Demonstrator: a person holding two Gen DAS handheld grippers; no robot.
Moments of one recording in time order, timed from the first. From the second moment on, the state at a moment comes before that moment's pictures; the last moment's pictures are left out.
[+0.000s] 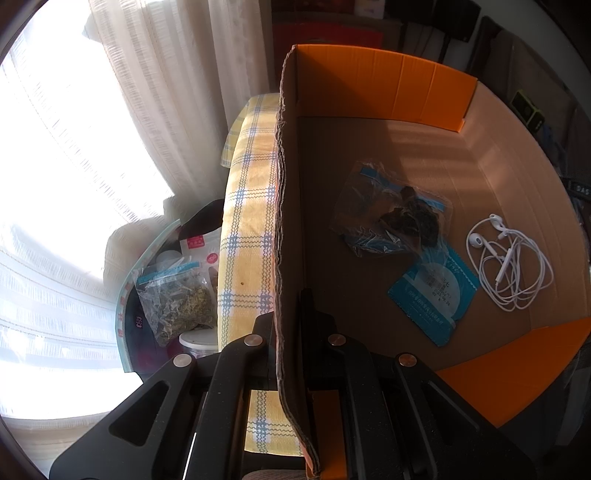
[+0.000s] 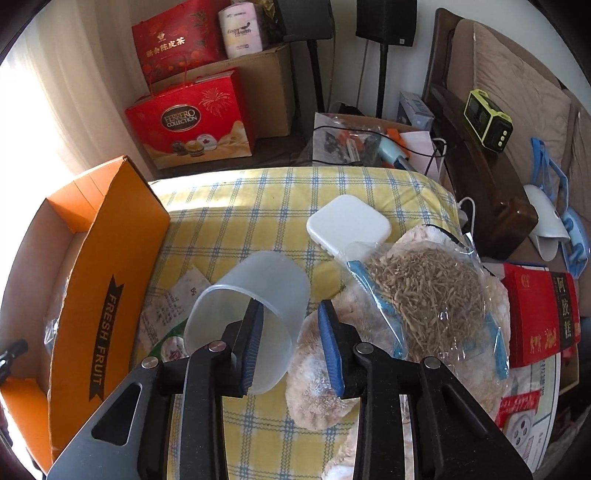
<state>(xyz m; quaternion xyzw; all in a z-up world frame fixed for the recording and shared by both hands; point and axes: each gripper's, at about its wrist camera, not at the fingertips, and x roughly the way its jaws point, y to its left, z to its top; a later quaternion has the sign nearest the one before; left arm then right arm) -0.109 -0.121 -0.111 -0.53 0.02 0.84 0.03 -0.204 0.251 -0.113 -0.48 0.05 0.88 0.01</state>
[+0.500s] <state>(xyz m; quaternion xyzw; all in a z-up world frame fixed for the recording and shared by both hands) -0.109 -0.122 -0.111 -0.53 0.02 0.84 0.04 -0.208 0.250 -0.118 -0.47 0.06 0.88 0.00</state>
